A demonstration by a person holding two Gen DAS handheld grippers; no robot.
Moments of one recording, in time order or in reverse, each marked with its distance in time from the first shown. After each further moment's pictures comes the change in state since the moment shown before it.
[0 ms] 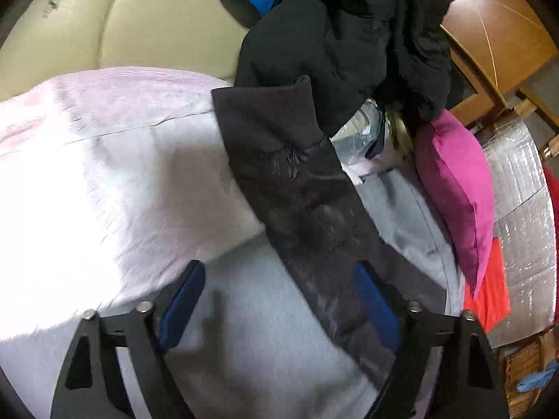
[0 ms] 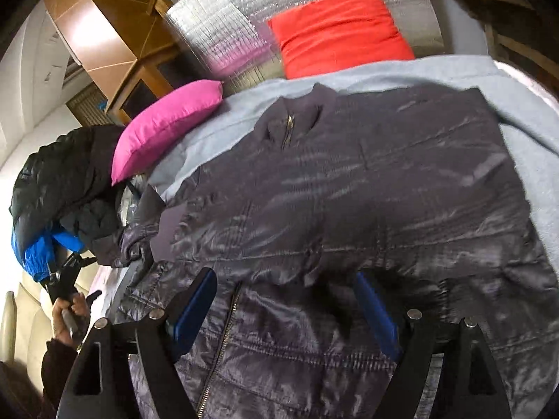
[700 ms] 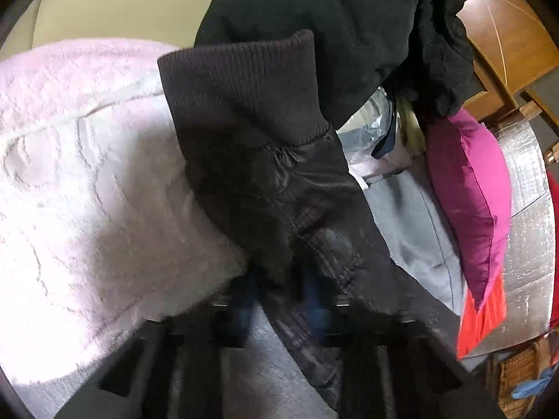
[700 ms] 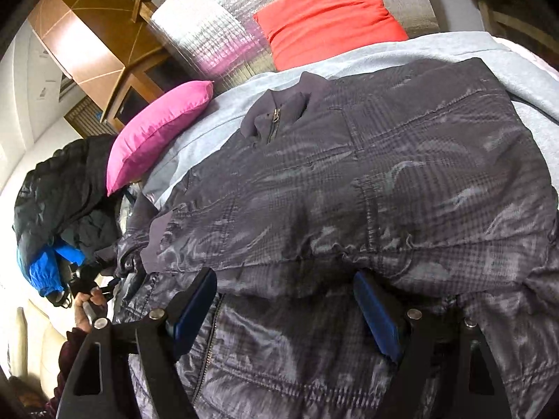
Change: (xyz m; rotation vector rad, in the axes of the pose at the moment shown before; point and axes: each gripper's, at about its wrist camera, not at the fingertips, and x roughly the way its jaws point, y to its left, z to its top) left arm 0.060 -0.008 0.018 -0.009 0.025 -0.039; right arm 0.019 -0.019 0.007 0.051 -0.002 0.030
